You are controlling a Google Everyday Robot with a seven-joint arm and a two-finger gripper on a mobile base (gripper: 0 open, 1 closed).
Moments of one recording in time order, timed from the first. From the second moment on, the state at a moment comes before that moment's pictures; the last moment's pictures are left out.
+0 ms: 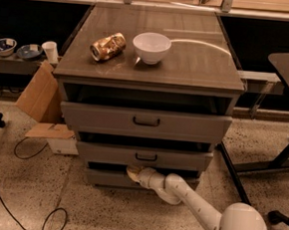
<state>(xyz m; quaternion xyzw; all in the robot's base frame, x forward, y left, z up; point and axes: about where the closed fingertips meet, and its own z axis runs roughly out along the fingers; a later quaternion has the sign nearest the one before) 0.685 0.036 0.253 -0.33 0.74 0.32 0.49</state>
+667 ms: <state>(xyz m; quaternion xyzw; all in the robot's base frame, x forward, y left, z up) 0.689 0.047 0.229 -0.33 0.76 0.30 0.47</state>
